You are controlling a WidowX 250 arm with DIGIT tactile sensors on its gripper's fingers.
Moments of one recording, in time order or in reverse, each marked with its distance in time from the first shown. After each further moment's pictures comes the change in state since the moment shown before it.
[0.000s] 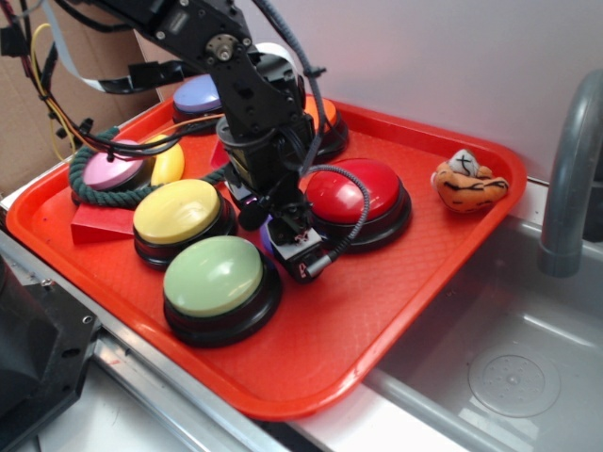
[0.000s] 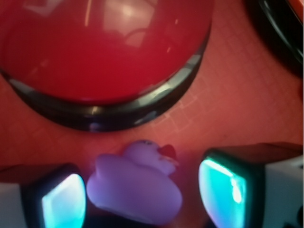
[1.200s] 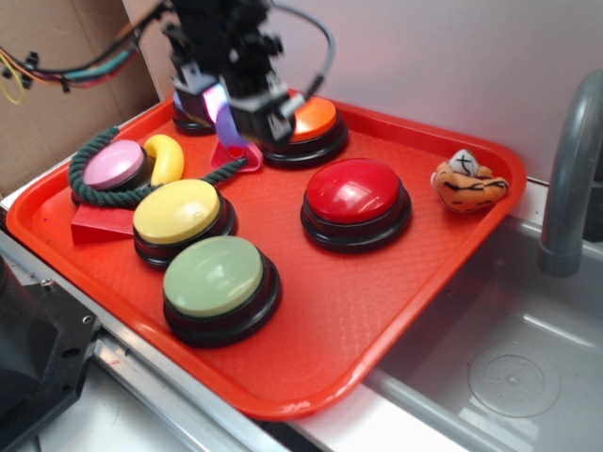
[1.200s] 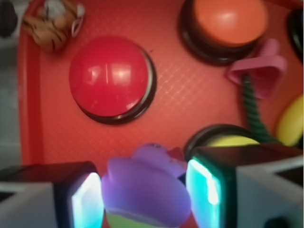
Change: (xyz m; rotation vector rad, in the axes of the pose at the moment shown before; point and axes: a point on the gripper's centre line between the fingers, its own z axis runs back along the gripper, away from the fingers) arm 0.005 0.021 0.118 -0.145 0.029 0.298
